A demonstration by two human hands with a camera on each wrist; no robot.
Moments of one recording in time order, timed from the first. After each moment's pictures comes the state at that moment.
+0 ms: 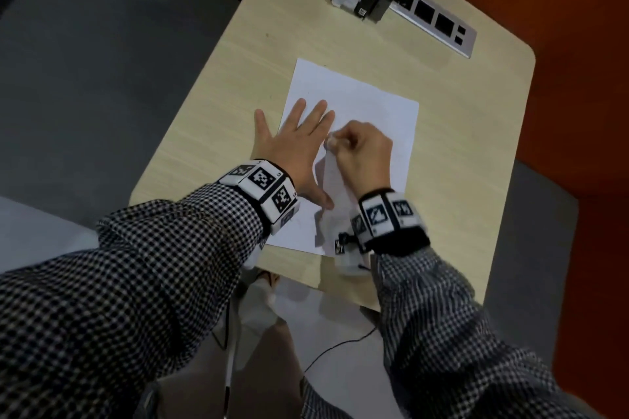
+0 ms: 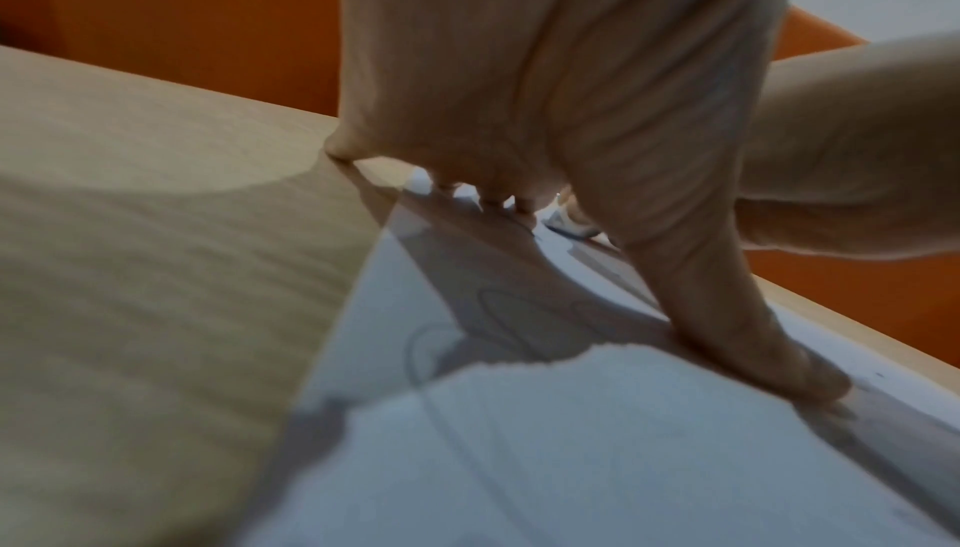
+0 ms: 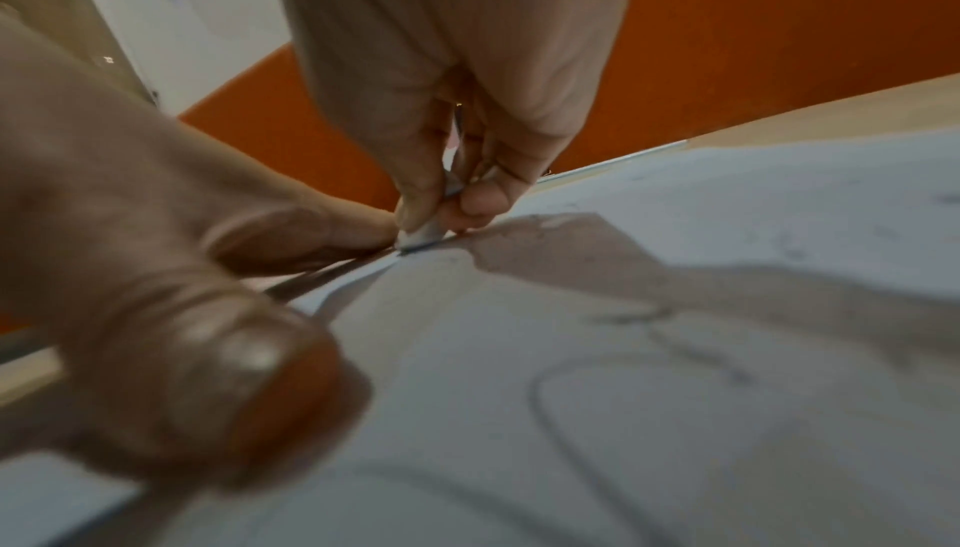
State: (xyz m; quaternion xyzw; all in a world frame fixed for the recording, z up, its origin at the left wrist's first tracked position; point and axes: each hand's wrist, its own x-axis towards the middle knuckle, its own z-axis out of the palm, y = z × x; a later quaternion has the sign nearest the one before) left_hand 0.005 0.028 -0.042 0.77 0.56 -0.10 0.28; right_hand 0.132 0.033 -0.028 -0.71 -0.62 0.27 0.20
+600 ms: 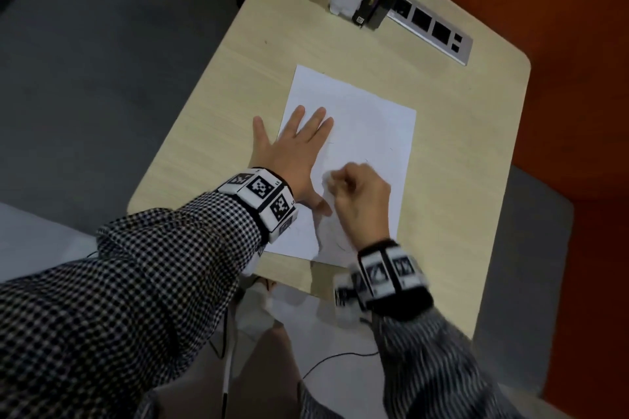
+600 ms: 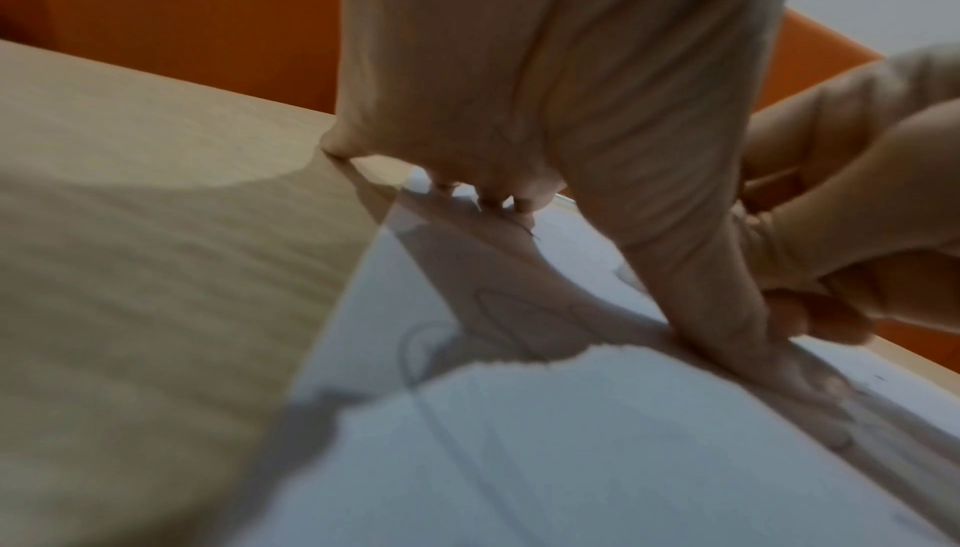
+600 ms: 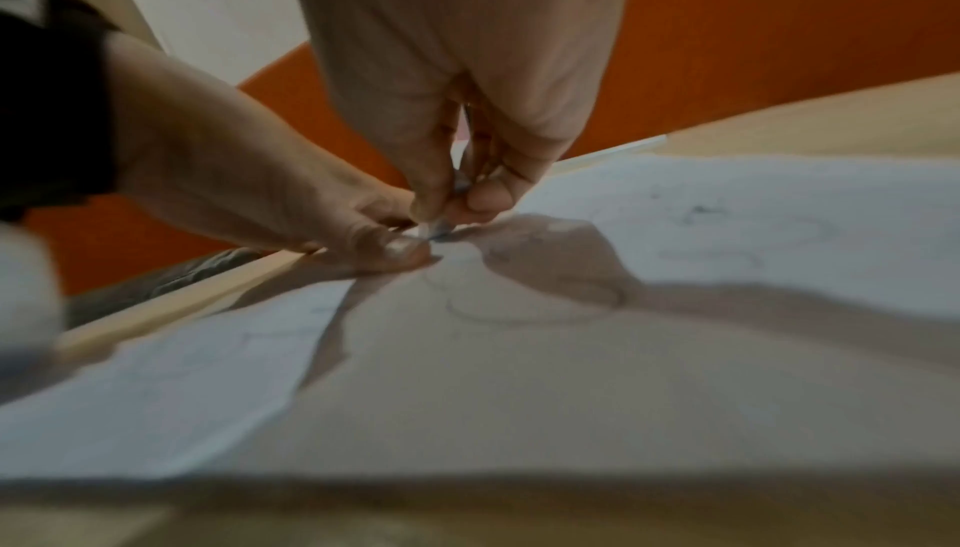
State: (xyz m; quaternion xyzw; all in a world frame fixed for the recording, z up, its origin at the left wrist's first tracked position) left_hand 0.005 0.028 -0.042 0.77 0.56 -0.11 0.28; right_hand 0.137 -0.018 -0.026 -0.72 -0.61 0.26 0.19
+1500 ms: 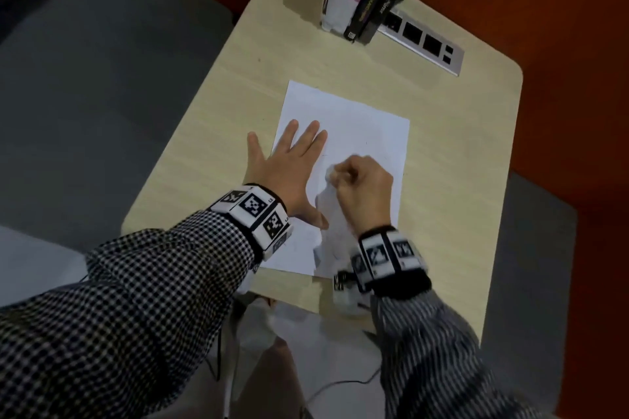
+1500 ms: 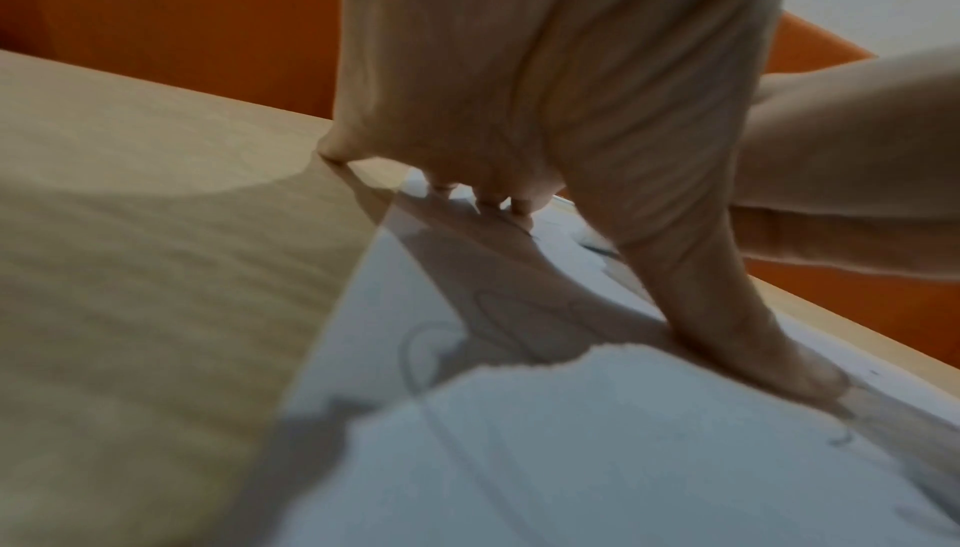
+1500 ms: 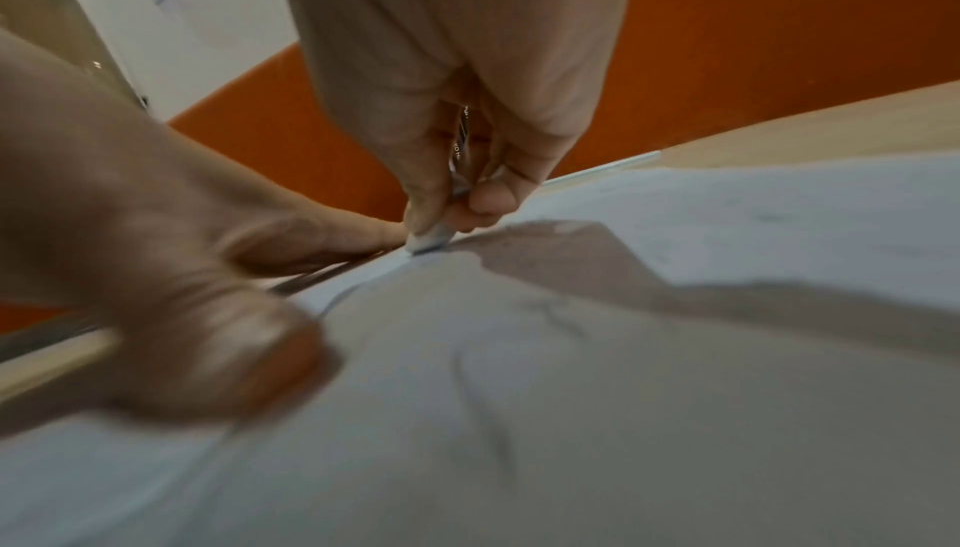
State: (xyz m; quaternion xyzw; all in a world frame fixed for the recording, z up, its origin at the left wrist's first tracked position) left_hand 0.006 0.029 -0.046 0.77 0.57 -0.11 0.27; right_hand 0.143 0.014 -0.028 -0.73 -0.60 0.27 0.20
